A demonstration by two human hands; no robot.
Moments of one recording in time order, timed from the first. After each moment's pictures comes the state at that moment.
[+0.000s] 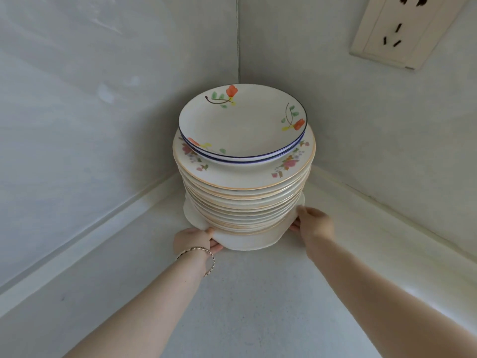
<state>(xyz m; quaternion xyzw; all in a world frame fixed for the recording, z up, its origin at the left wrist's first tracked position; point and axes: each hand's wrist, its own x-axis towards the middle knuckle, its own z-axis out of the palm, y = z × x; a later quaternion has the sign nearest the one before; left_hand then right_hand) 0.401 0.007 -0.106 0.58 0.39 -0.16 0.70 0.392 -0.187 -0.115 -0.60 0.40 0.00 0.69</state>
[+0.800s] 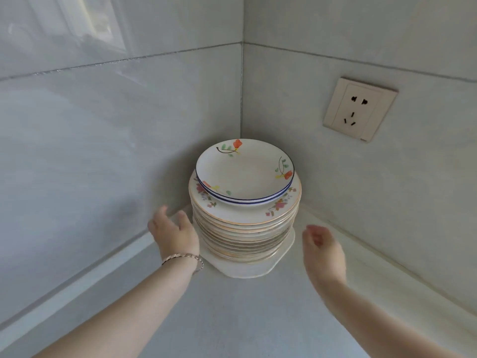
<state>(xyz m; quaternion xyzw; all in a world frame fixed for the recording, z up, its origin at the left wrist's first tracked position) 0.400 0.025 -0.015 0.78 0.26 0.16 0.55 0.340 -0.173 -0.024 -0.80 0.31 -0.11 0.51</state>
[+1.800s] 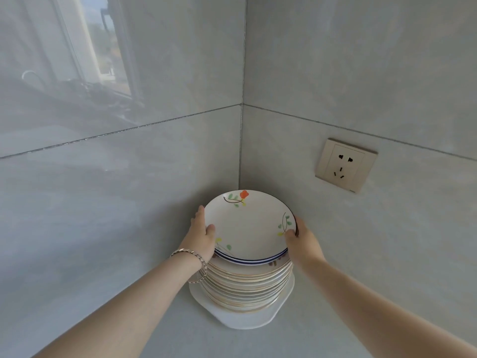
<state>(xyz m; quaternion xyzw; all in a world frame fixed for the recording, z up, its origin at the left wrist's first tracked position) 0.460 0.019 0.023 0.90 0.02 -0.07 0.43 0.412 -0.170 0.038 -0.85 0.19 -0.06 0.48</state>
